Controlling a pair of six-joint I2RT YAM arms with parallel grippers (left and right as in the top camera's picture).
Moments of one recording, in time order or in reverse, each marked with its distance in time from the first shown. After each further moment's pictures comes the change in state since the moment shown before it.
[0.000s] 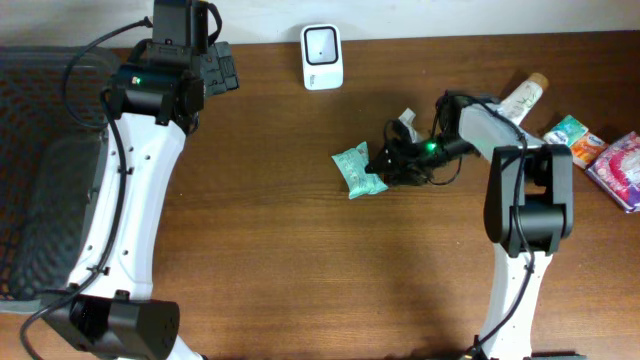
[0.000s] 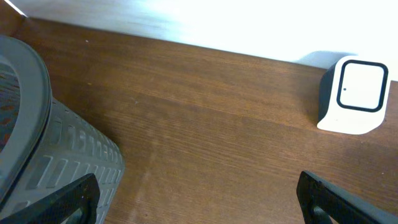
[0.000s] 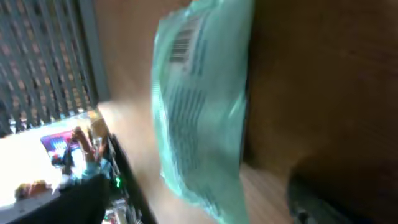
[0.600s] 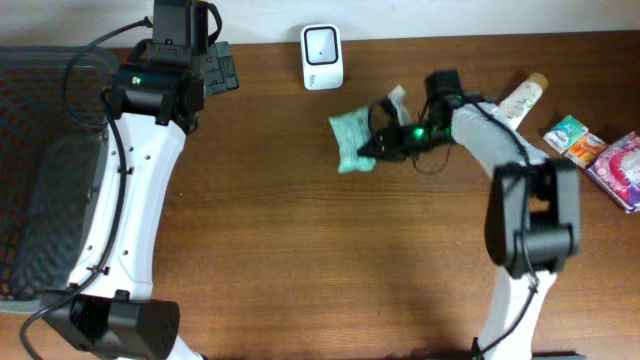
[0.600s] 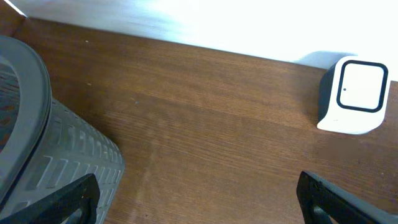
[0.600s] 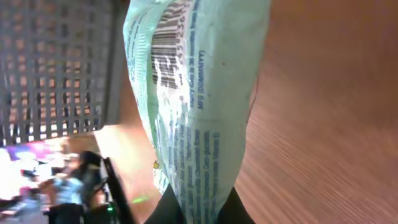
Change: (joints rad) left arm 0.000 0.000 0.000 0.000 0.000 0.000; right arm 0.080 -0.168 -0.028 0.228 0.000 0.152
